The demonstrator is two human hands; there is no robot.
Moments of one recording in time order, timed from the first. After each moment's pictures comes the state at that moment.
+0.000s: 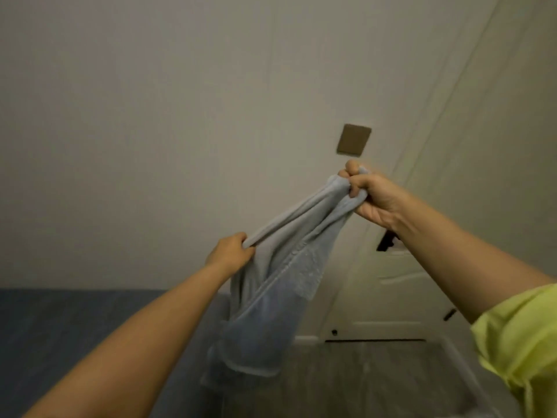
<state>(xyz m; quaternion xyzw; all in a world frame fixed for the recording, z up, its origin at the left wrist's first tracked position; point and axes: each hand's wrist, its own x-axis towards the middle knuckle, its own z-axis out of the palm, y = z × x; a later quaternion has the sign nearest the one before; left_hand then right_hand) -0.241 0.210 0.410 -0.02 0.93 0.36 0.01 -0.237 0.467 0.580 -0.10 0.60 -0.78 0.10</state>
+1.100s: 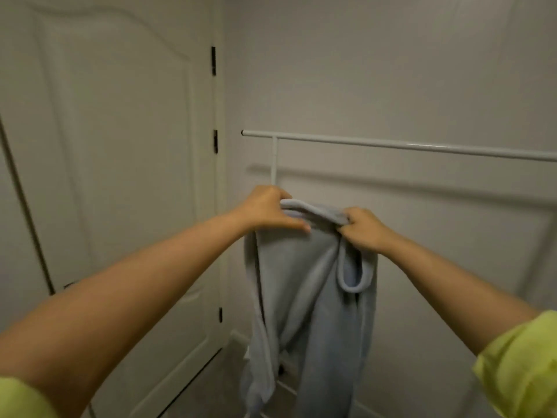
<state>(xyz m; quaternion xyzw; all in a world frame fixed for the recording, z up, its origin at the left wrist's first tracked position) -0.016 0.955 0.673 0.65 0.71 0.25 -0.05 0.179 1.074 0.647 0.32 0.91 -0.14 -0.23</state>
